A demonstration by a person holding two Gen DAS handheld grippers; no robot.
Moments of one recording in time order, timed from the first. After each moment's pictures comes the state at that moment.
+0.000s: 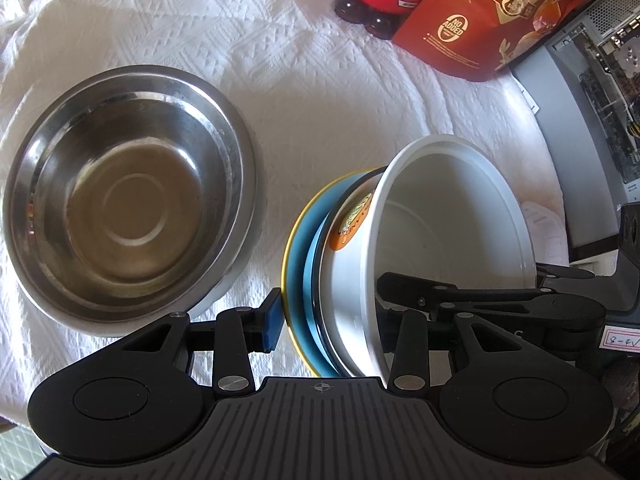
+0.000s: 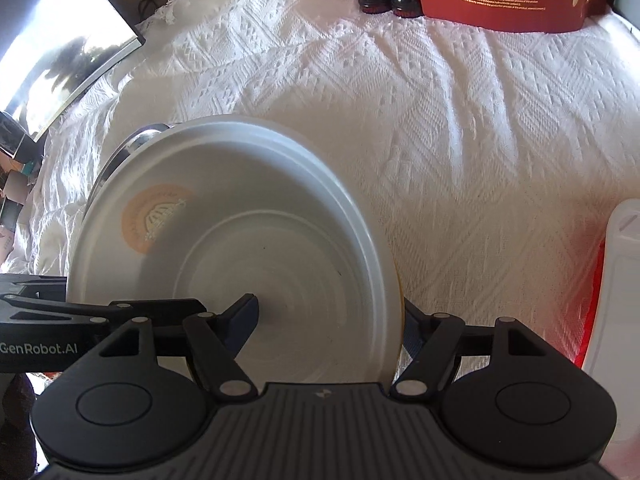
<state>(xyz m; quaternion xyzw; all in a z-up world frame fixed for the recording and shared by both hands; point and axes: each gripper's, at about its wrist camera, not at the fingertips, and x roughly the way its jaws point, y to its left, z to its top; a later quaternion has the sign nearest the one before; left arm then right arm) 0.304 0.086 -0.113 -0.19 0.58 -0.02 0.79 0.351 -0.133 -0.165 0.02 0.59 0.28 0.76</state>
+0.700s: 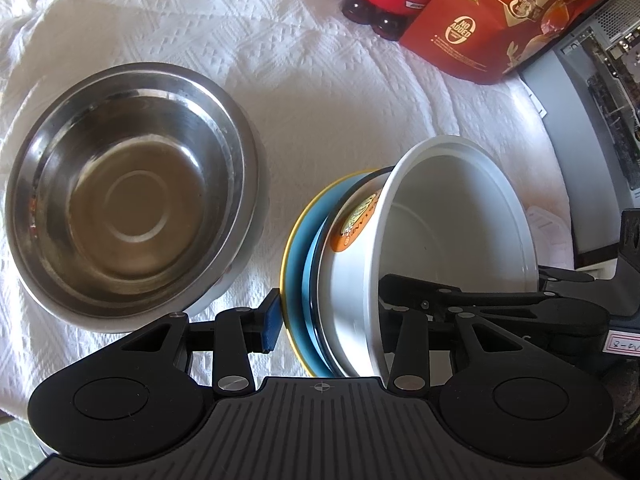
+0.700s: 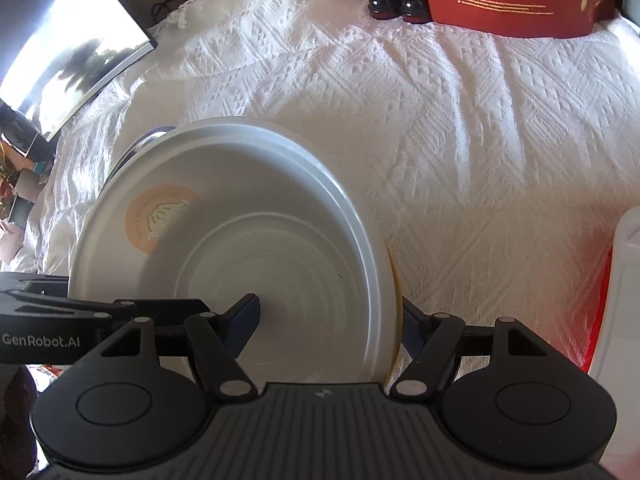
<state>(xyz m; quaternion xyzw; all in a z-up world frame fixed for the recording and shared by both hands) 0.306 0.082 -0.113 -0.19 0.58 0.00 0.79 0.352 -0.136 -0.167 0.04 0.58 0.31 0.75</state>
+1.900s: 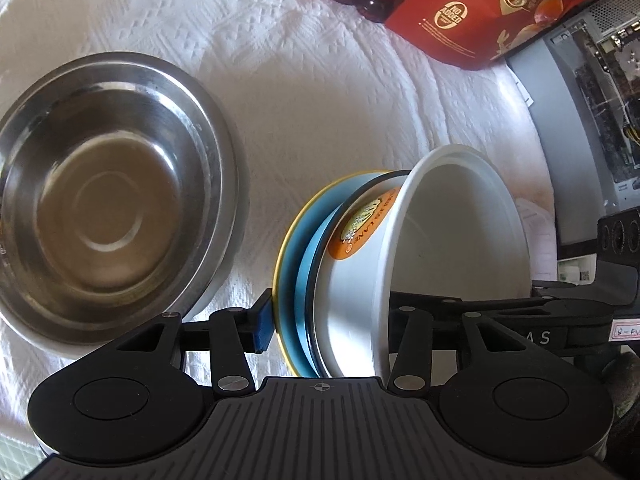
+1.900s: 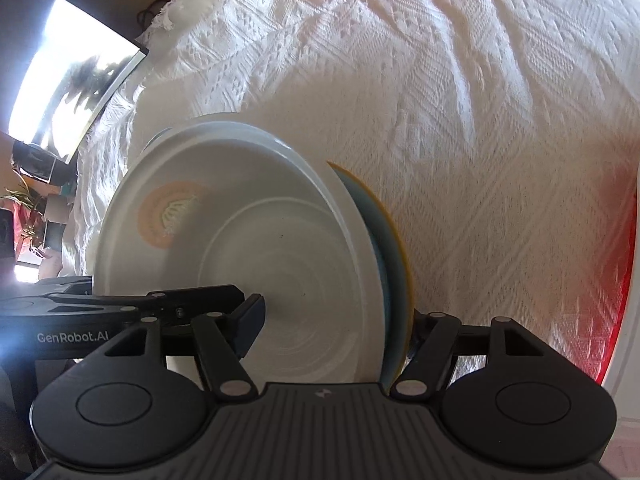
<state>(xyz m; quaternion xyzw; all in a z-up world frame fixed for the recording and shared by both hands) 0.321 0.087 -0.126 -0.21 0.60 -0.05 0.77 0.359 -0.151 -0.175 0.12 0.64 0.30 0.69</state>
